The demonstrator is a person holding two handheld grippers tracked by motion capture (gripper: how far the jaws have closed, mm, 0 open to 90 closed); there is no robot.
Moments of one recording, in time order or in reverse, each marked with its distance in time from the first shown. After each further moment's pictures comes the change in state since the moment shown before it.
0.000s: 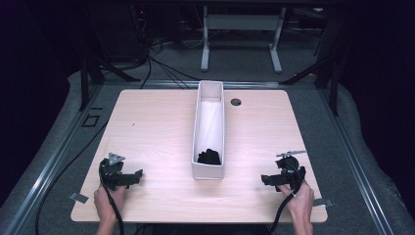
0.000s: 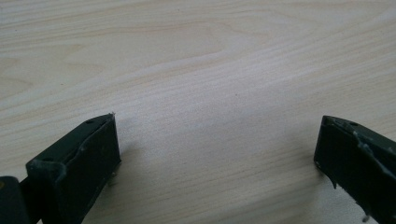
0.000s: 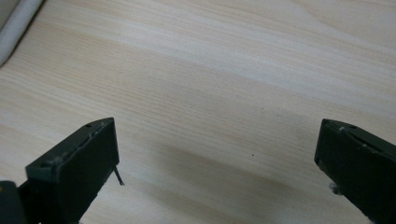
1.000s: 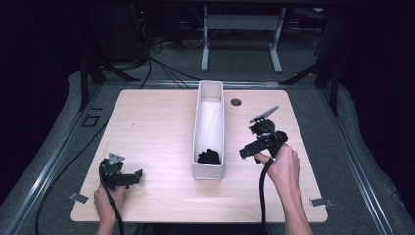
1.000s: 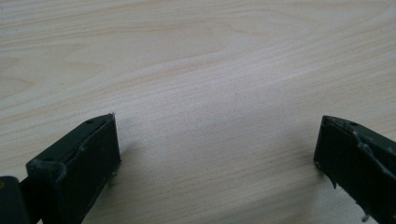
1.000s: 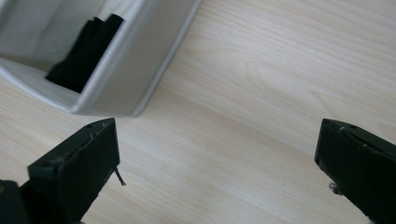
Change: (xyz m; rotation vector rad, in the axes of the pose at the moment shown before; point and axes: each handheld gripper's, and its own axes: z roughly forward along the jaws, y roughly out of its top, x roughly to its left) left arm 0.000 0.000 0.000 0.002 -0.001 0.004; right arm 0.082 0.119 -0.070 0.175 -0.004 -0.105
